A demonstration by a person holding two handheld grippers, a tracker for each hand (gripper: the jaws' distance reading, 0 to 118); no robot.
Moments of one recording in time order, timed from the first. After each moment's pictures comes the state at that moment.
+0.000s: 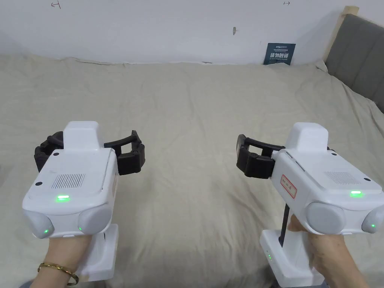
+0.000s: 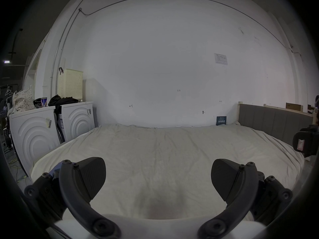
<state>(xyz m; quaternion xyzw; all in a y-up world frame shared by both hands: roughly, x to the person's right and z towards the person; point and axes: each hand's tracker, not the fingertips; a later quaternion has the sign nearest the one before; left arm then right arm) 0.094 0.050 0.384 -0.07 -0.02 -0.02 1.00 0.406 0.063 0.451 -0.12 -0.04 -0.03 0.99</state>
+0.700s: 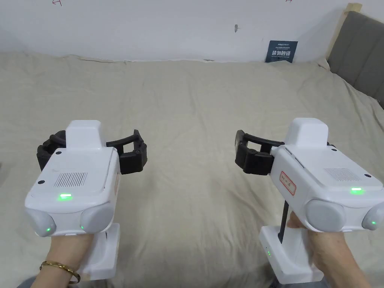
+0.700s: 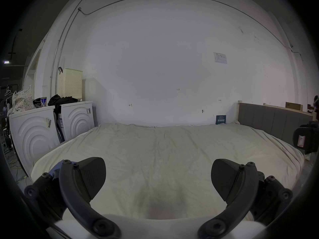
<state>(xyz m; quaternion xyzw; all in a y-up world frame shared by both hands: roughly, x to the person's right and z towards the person) 0.095 0.047 0.384 -0.07 -0.02 -0.02 1.00 0.402 0.067 0.454 -0.11 -0.03 -0.02 0.99</state>
